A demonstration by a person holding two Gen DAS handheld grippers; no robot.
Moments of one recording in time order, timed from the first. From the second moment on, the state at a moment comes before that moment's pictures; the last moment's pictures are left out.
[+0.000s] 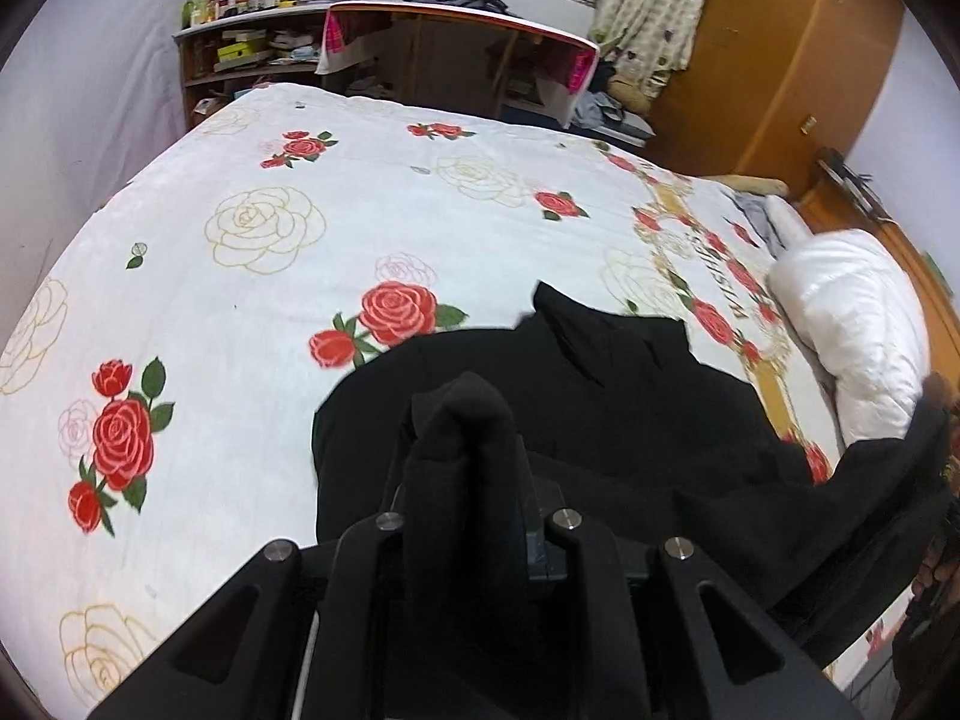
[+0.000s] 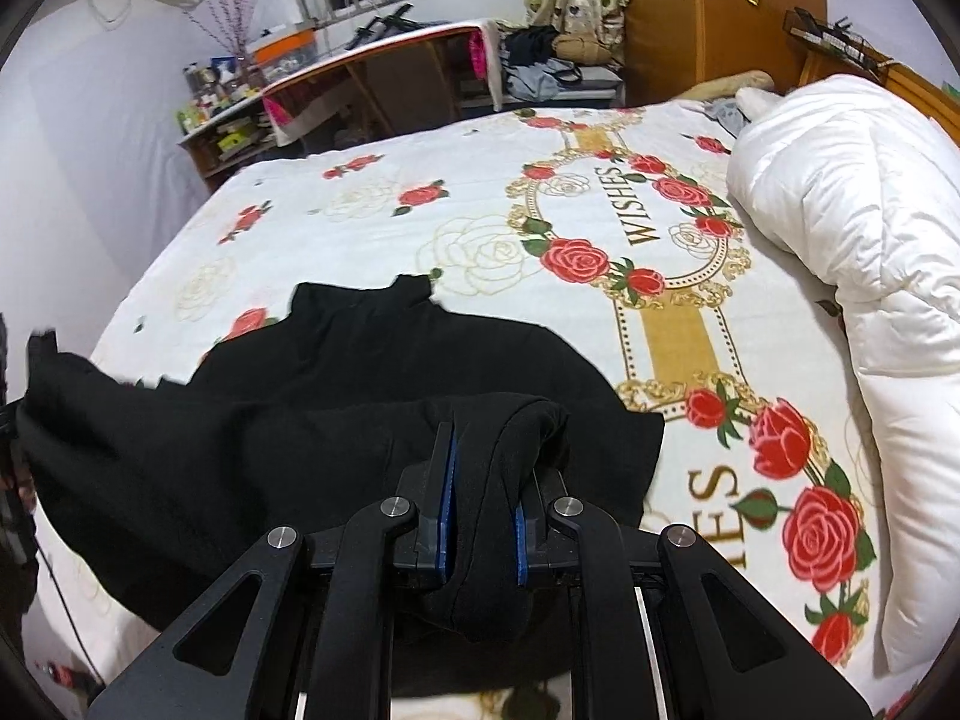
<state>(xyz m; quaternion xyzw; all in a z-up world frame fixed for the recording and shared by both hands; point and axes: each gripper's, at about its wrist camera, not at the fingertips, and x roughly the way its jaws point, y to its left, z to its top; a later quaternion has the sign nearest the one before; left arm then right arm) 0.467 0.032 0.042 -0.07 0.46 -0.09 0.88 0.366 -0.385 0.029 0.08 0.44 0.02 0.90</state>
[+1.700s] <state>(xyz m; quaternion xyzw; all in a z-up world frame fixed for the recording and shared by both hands) 0.581 0.015 0.008 -0.09 0.44 -0.01 0.90 0.497 -0.397 -0.024 0.15 0.48 -0.06 0.86</state>
